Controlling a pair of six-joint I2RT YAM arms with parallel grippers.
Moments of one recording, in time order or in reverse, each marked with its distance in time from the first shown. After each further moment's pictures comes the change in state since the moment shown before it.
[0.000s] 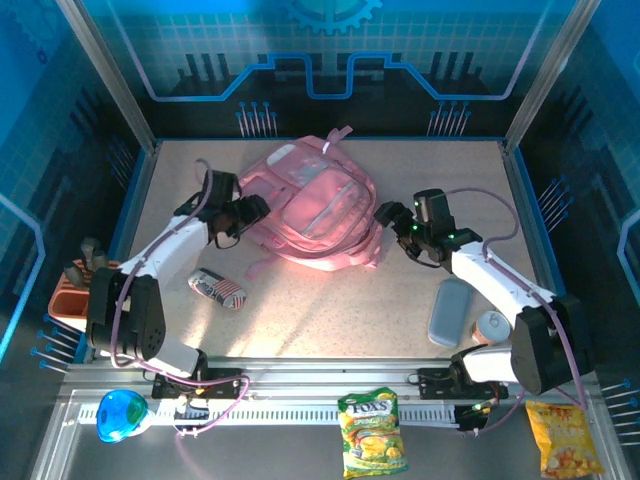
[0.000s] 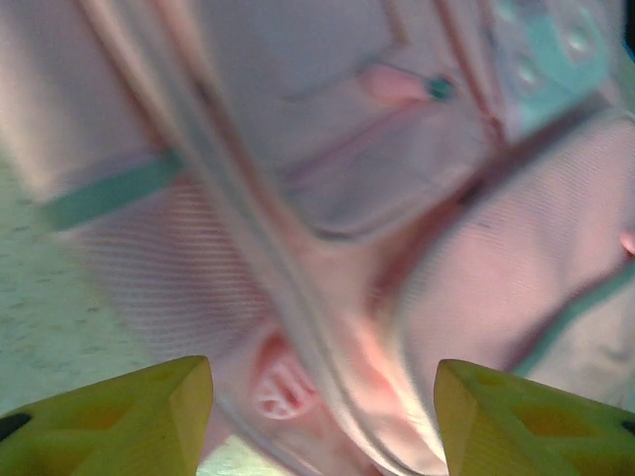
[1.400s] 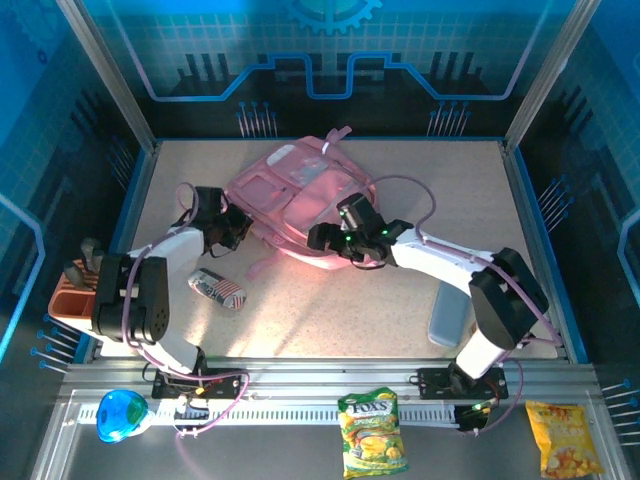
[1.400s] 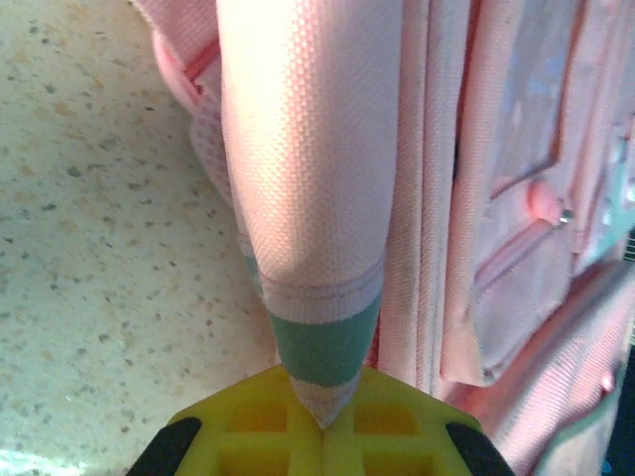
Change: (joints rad) left arm 0.101 0.080 -0.156 0.283 0.132 -0.307; right arm 0.374 0.329 0.248 -0.018 0.010 -0.216
